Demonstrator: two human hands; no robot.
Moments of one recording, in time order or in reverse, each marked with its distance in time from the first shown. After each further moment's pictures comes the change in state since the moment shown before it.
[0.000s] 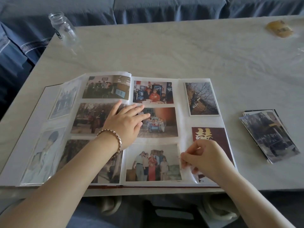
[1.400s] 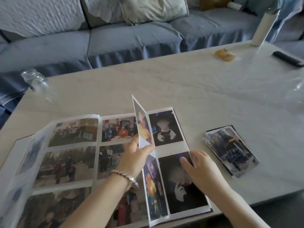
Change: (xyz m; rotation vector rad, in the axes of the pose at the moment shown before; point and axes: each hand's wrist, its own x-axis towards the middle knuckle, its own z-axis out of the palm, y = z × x) left_hand 0.033 0.117 -0.028 -1.162 -0.111 -0.440; right_hand 0.024 0.047 -0.055 -0.137 0.343 -0.090
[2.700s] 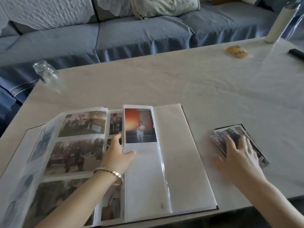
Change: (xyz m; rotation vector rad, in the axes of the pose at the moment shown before) left_hand 0.012 -0.040 -0.045 0.328 0.269 0.036; right_hand 0.012 0.024 -0.044 -0.536 0.119 0.093
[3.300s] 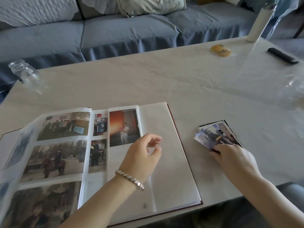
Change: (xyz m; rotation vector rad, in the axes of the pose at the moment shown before) left_hand -0.031 0.053 0.051 -0.108 -0.116 0.437; right_hand 0.000 0.025 -0.014 -0.214 0.067 -0.082
